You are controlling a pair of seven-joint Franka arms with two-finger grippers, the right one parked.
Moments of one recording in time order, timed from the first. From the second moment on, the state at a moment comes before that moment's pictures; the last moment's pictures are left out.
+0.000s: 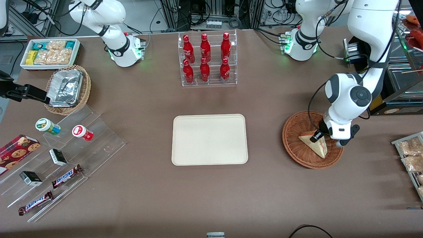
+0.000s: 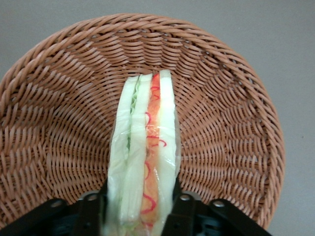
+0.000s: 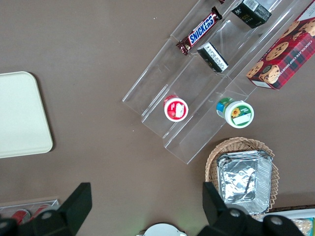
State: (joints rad) arm -0.05 0.26 -0.03 -2.27 -0.03 2.63 -0.79
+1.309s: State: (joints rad) arm -0.06 0.23 -0.49 -1.86 0.06 2.07 -0.84
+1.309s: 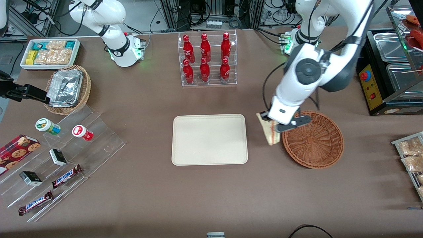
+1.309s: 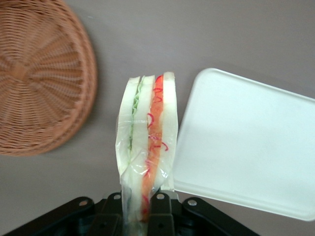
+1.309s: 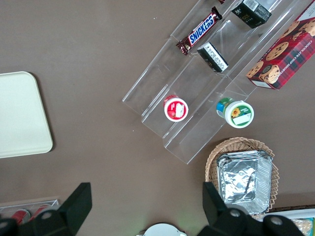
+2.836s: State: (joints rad) arm -0.47 0.92 -0.54 -1.30 0.57 2.11 -1.18
